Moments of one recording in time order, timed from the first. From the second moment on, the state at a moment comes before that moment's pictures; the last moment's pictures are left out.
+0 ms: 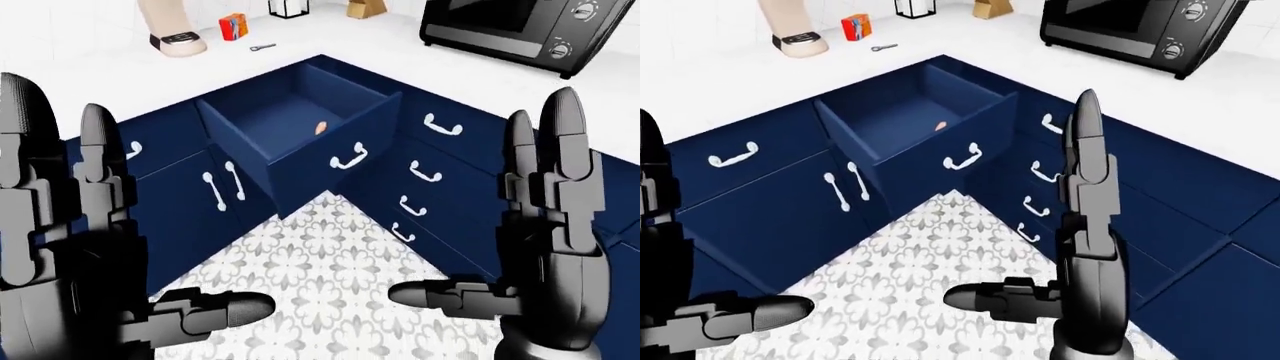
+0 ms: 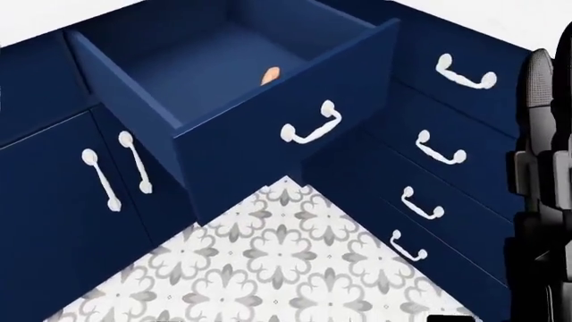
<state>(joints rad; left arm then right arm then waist) 0.24 0.29 0.05 -1.02 -0.10 -0.03 0.22 0.23 0.00 0.07 -0.93 -0.32 -0.08 0.02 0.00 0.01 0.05</state>
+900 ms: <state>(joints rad) 0.24 0.32 0.05 -1.02 -0.12 -0.03 0.25 0.23 -0.01 0.08 -0.91 -0.32 -0.10 0.02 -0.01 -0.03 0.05</state>
